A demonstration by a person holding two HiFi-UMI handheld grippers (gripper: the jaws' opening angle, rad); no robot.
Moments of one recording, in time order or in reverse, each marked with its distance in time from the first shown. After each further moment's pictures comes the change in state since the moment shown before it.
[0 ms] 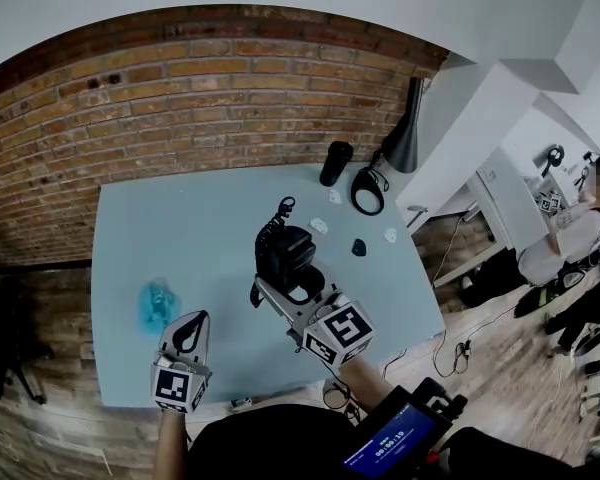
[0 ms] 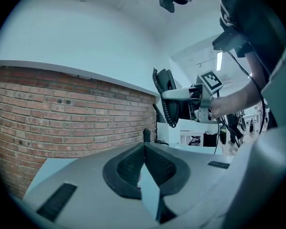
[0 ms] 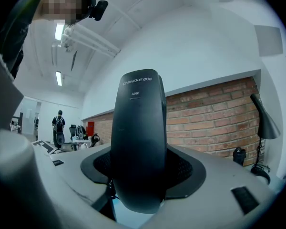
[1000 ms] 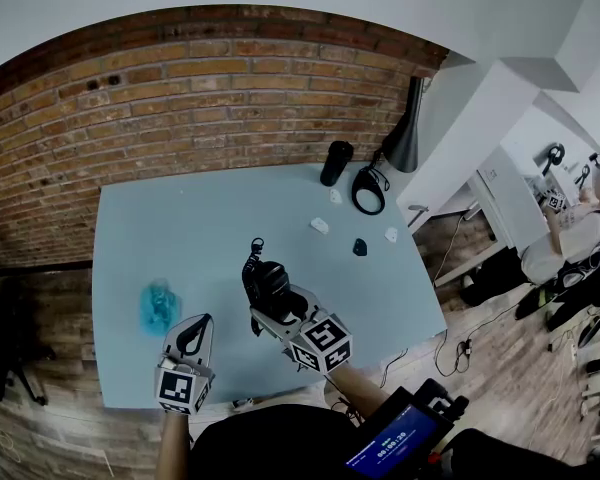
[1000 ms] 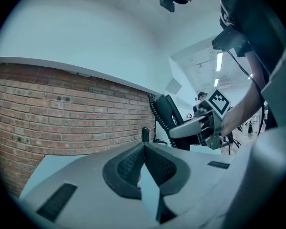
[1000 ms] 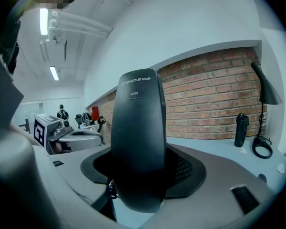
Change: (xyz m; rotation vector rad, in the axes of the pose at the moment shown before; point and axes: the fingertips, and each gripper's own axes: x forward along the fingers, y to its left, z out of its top) left arm 0.001 -0.005 -0.011 -0.014 -0.006 -0.012; right arm -0.010 0.018 -0.119 0.088 0.269 0.046
